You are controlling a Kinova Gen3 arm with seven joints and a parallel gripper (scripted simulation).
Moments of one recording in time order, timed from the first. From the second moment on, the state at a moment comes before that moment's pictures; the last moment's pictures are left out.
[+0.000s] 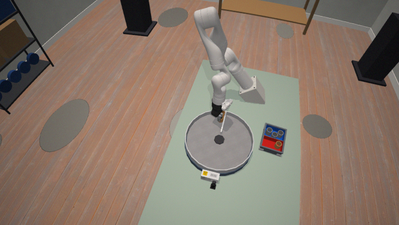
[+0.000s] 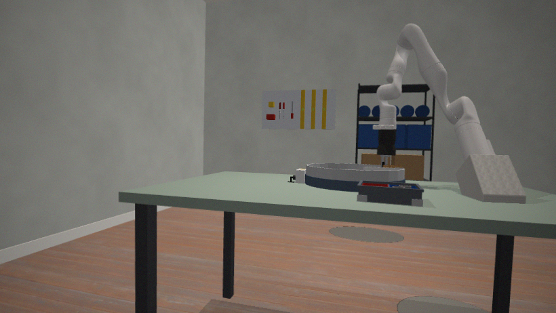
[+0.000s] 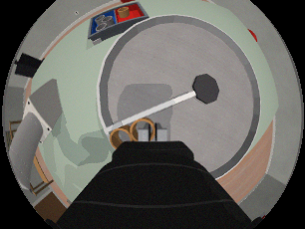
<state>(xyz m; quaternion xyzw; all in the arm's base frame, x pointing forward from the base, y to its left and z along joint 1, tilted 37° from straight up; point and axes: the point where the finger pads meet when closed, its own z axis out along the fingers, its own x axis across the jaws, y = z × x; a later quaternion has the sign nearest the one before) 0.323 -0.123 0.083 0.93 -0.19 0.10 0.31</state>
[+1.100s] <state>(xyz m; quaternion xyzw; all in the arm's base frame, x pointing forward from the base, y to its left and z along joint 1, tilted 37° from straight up) 0.322 -0.118 0.091 0.93 -0.19 0.09 0.31</state>
